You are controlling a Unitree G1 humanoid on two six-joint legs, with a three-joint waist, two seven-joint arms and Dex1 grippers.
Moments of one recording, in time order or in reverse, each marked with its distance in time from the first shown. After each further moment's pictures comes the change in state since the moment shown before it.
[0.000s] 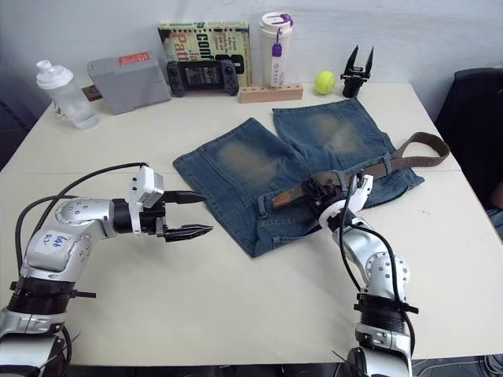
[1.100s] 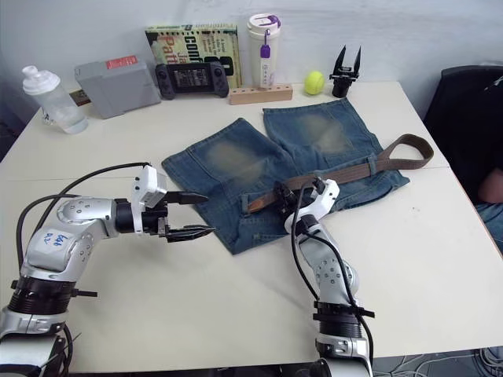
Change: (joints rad) left arm -0.006 -0.004 -0.003 -0.033 -0.001 0.045 0.007; right arm 0.042 0.253 0.139 -0.052 -0.397 -0.106 0.115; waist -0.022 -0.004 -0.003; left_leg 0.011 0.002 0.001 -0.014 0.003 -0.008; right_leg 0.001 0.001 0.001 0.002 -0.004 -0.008
